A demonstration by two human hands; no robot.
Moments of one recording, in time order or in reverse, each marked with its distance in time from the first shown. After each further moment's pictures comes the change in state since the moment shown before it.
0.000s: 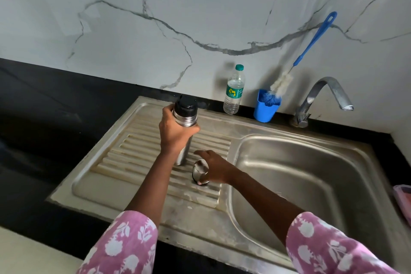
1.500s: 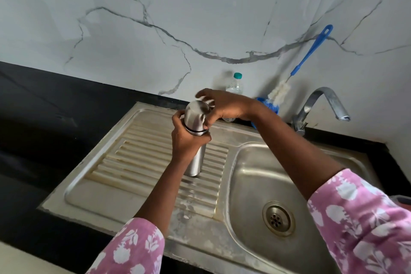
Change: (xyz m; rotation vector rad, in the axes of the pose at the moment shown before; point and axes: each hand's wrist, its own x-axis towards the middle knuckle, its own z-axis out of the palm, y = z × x) left_hand -0.015 0.013 0.019 -0.154 -0.105 -0.029; right_hand -0.012 -0.082 -0.180 0.141 0.046 -0.053
